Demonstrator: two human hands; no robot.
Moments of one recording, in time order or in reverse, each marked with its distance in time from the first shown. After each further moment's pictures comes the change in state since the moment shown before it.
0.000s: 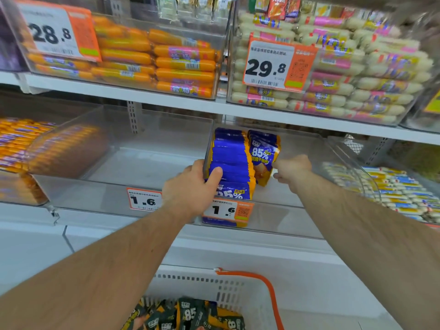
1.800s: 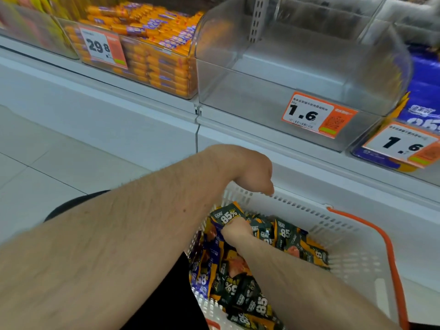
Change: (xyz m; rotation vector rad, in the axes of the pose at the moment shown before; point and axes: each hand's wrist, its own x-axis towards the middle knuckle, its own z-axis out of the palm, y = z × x) left_hand -0.092 -0.154 -0.077 0.294 -0.925 0.049; right_hand -0.315 0.220 0.300 -0.799 -0.899 0.066
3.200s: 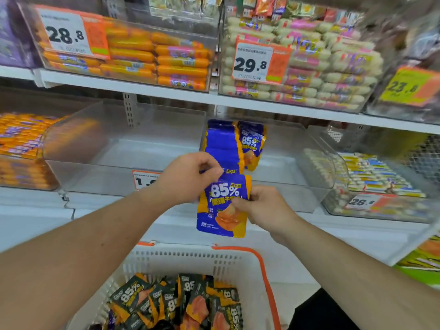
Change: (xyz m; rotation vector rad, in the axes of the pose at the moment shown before) left_hand 0.034 0.156 -0.062 -0.391 0.847 0.331; right_hand -0.207 0.123 -0.316 0.700 0.476 -0.494
